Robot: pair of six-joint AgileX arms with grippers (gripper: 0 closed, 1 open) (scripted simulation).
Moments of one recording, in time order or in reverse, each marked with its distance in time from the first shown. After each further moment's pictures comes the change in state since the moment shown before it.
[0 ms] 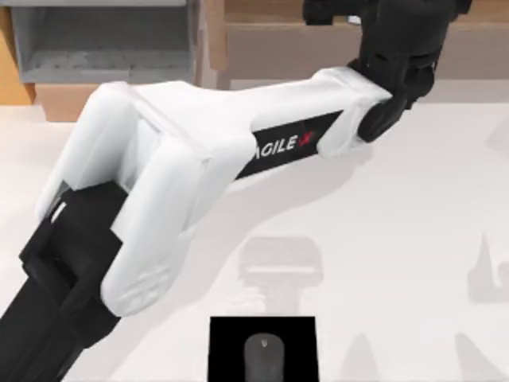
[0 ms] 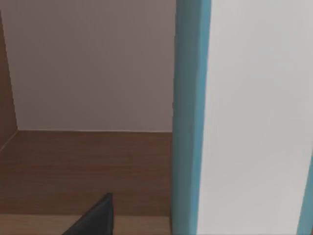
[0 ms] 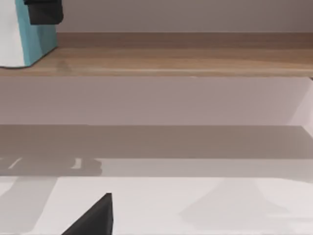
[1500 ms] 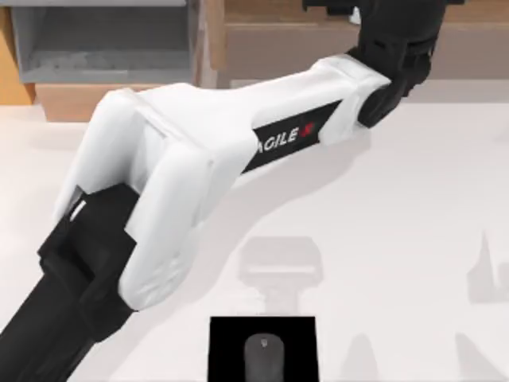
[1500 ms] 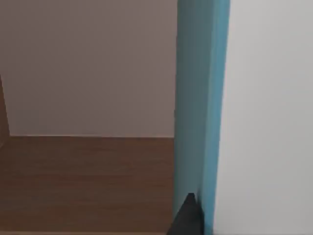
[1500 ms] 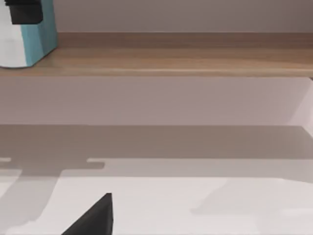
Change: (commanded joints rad) left arm 0.025 0.075 0.142 -0.069 0.026 -0.002; right arm 0.000 0.000 0.000 0.000 0.000 0.000
